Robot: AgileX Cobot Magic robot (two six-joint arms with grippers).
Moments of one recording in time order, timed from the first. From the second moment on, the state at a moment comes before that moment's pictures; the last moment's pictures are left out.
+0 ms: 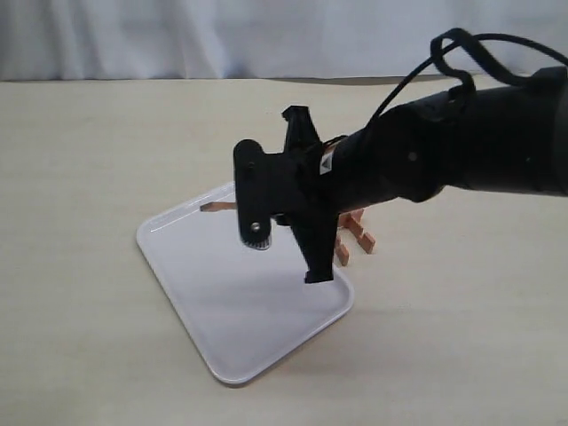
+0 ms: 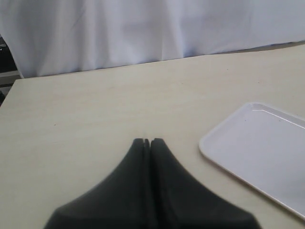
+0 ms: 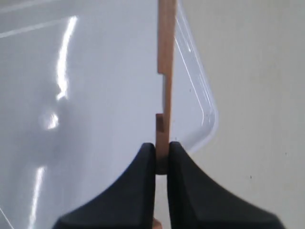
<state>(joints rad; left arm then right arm) -0.04 0.00 0.00 0.12 0.38 -0.15 0.40 1.70 -1.02 0.18 0.31 -1.26</state>
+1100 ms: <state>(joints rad) -0.04 0.00 0.00 0.12 0.38 -0.15 0.77 2.04 -1.27 -1.31 0.78 0.45</state>
